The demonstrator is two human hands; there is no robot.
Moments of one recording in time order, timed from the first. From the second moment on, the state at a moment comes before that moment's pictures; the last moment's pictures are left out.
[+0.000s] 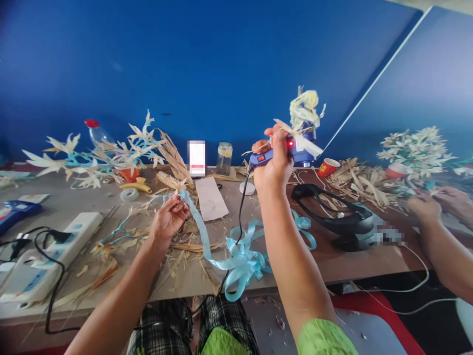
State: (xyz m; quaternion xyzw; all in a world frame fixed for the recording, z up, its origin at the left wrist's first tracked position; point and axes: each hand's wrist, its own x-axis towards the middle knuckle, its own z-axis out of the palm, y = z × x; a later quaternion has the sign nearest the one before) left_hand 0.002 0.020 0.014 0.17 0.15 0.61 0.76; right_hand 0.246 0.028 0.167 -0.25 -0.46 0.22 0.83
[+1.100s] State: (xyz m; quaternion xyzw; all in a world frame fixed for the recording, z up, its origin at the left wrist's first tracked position) left_hand 0.011 0.017 0.017 0.21 0.23 0.60 0.74; right_hand 0.188 -0.013 0.026 -0.42 -0.65 0.47 0.43
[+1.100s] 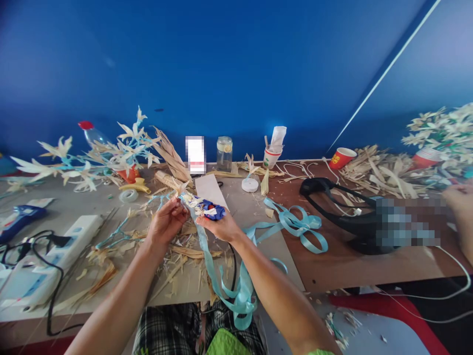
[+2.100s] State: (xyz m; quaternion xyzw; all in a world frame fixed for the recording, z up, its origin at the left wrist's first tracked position) left_hand 0.015 0.016 0.017 0.20 0.24 0.59 0.75; right_hand 0.182 -0.017 0.032 -0.44 -0.65 0.45 0.44
